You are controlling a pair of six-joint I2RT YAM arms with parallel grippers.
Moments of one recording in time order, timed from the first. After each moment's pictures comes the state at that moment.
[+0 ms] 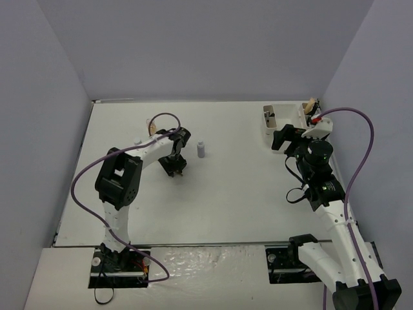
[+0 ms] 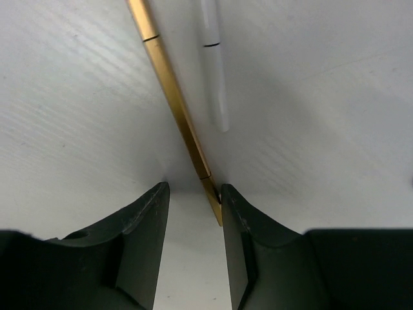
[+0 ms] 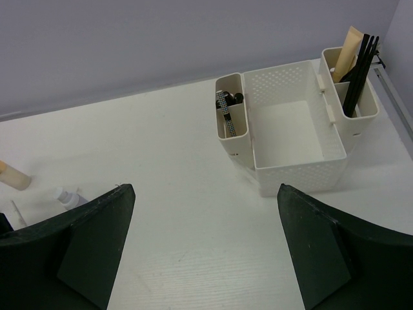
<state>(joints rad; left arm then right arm) -0.49 2.01 1.47 -0.89 -0.23 -1.13 0.17 0.83 0.78 -0.08 0.13 0.26</state>
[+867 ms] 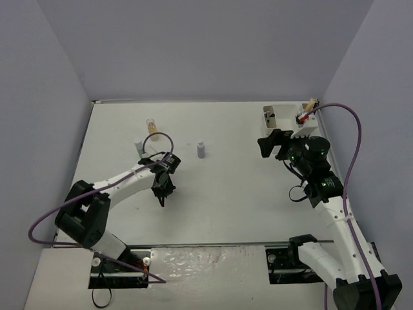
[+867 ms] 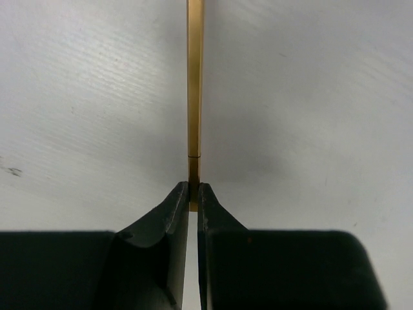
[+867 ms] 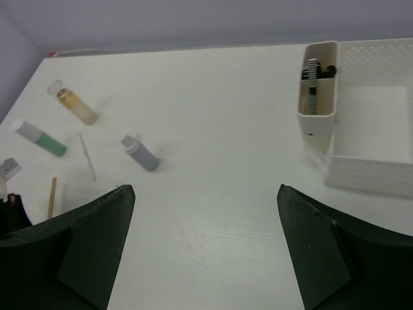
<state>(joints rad) -0.57 1.54 0.93 -0.73 -0.24 -1.00 0.17 0.86 0.81 -0.14 -0.15 0.26</state>
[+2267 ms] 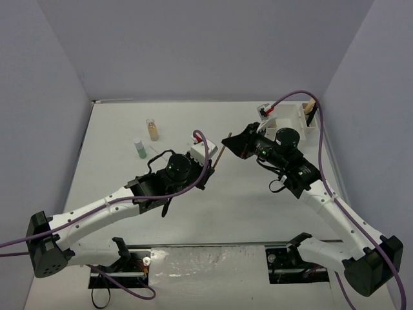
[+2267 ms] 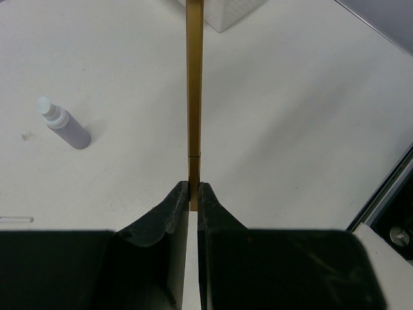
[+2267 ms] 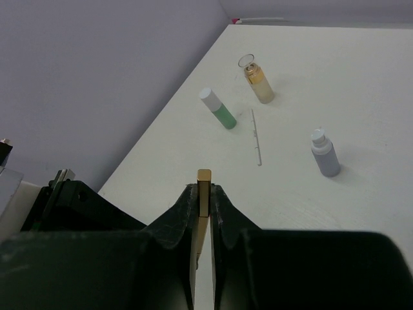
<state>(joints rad) -1.00 1.18 1.02 -0.19 -0.16 -0.16 0.51 1.06 0.92 0.04 -0.35 0.53</state>
